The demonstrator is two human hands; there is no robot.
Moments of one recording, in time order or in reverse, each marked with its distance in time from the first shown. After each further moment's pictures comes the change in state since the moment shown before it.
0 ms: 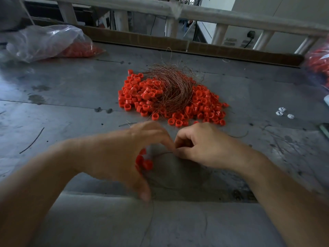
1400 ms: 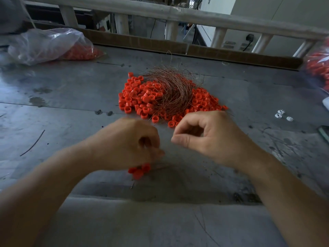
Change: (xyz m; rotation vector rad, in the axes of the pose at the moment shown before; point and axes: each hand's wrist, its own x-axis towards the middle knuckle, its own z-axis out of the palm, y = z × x) left_hand -0.008 0.009 -0.005 0.102 0.256 -0.083; right_hand -0.010 -0.005 -0.013 0.261 0.289 -0.188
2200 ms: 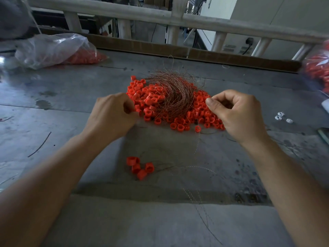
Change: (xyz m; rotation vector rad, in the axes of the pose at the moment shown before) left_hand 0.027 -0.039 -0.001 -0.006 0.547 -0.403; right_hand 0.015 0.039 -0.020 -0.063 0.573 0.102
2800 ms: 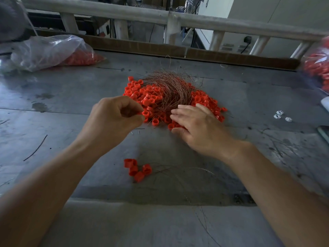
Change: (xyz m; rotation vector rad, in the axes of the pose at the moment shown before) left_hand -0.019 0.017 -0.012 -0.414 -0.083 -0.044; right_hand -0.010 0.001 0.037 -0.523 -0.526 -0.358
